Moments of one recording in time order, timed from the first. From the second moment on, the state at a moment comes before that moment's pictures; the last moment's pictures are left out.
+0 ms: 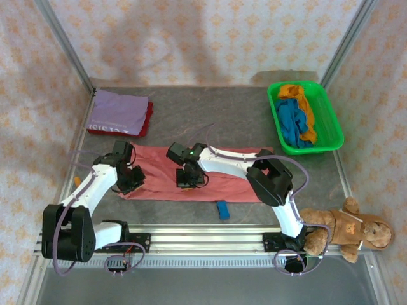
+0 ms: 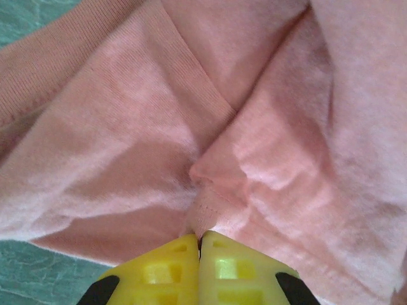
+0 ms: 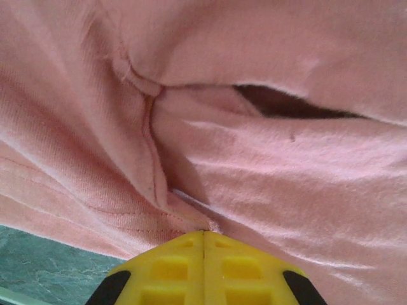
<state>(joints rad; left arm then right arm) -0.03 1.20 0.68 -0.85 0.14 -0.71 1.00 2.07 1.57 -0.87 -0.17 0.89</state>
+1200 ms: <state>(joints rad) -0.18 1.09 0.70 -1.09 0.06 -0.82 0.98 1.99 1.53 -0.87 -0.11 0.90</state>
